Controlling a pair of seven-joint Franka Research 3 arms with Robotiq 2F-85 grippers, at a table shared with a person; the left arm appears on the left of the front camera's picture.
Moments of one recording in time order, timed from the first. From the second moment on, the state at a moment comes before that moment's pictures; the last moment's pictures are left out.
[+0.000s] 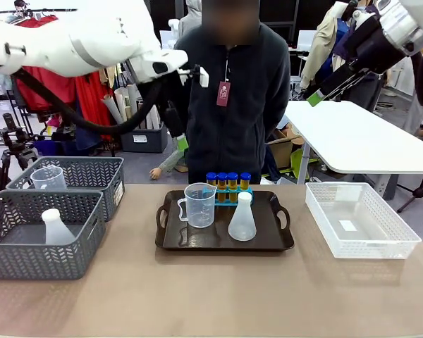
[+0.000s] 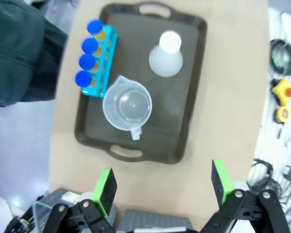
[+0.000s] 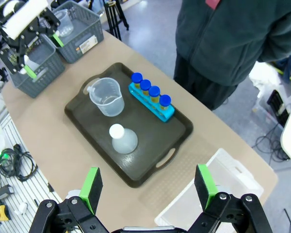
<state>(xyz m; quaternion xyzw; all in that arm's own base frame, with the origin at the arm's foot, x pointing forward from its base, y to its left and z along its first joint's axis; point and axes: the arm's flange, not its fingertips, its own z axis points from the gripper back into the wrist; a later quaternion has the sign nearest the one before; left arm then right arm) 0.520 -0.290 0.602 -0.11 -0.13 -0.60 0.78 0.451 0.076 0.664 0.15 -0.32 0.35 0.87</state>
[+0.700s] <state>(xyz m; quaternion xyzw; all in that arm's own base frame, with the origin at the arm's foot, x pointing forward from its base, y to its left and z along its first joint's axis) 0.525 -0.276 0.664 -0.11 -0.19 -0.61 0.76 0.451 0.076 0.664 0.15 -0.32 0.35 0.87</state>
